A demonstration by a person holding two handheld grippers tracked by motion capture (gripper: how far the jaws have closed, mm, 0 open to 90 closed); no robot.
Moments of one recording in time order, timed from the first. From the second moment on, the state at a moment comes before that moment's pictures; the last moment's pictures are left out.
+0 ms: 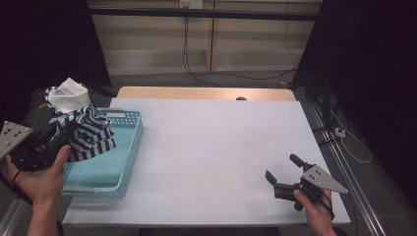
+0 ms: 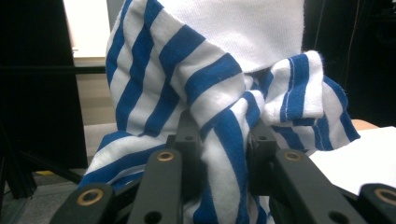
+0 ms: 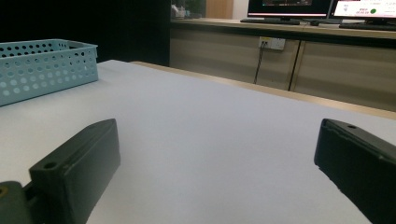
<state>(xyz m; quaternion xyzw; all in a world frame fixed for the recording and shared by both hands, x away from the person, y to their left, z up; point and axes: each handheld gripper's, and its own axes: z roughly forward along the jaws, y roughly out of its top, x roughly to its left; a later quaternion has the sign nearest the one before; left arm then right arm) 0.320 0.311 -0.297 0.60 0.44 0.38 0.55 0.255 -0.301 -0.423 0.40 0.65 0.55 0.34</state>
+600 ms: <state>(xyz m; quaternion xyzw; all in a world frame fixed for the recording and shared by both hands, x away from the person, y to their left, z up) 0.330 0.272 -0.279 0.61 0.41 0.36 0.57 0.255 -0.301 -0.423 0.40 0.65 0.55 0.34</state>
